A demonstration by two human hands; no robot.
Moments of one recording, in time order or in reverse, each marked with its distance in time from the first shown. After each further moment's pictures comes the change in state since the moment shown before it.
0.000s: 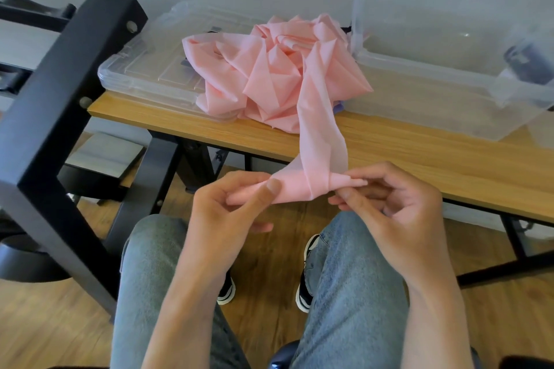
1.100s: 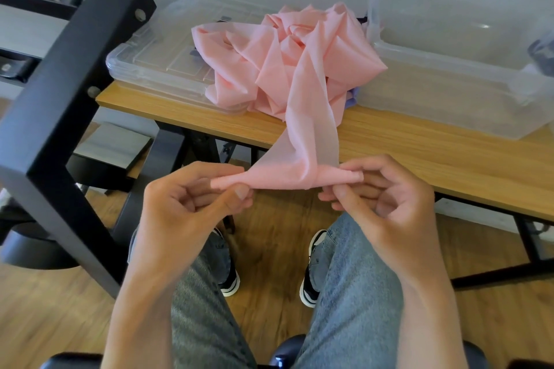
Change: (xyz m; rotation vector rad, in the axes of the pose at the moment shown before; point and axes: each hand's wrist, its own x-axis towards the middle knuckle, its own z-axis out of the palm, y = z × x) left_hand 0.000 0.003 -0.052 0.100 -0.029 0.212; right_hand 0.003 0.004 0.019 0.091 -0.043 0.038
